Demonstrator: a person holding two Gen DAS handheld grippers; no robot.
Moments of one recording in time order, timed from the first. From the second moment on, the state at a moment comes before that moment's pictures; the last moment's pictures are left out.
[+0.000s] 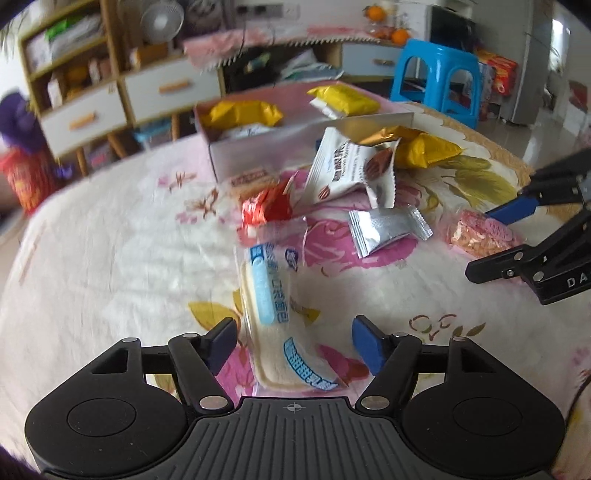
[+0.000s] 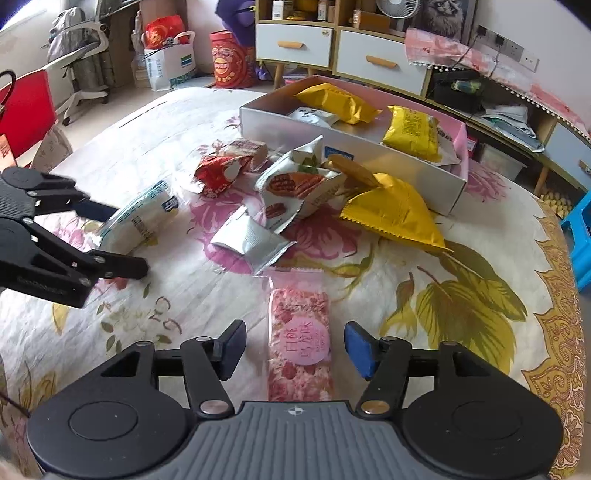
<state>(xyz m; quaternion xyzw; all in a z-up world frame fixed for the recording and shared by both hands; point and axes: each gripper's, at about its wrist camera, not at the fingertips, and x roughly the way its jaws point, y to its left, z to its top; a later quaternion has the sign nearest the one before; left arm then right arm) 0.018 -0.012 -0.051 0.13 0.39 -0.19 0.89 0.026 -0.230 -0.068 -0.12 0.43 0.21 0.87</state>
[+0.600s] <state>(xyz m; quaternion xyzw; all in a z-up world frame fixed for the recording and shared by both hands) 0.013 -0.012 -0.051 0.12 0.38 -0.18 0.90 0.024 -0.226 -0.068 -0.13 0.42 0.21 0.87</state>
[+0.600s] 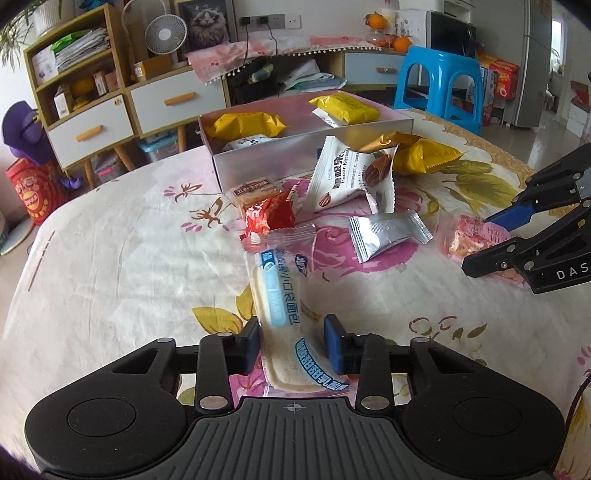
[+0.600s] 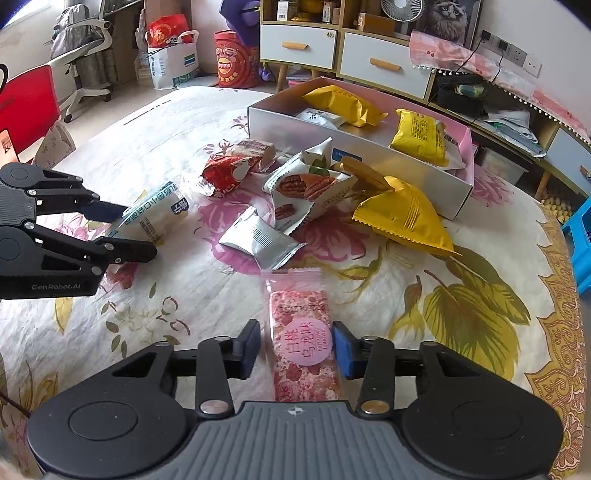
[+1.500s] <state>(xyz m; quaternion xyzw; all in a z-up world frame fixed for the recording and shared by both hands) 0.019 -0.003 -0.002 0.06 0.34 -0.19 0.92 0.029 -0.238 -0.018 -0.04 0.36 0.22 0.91</state>
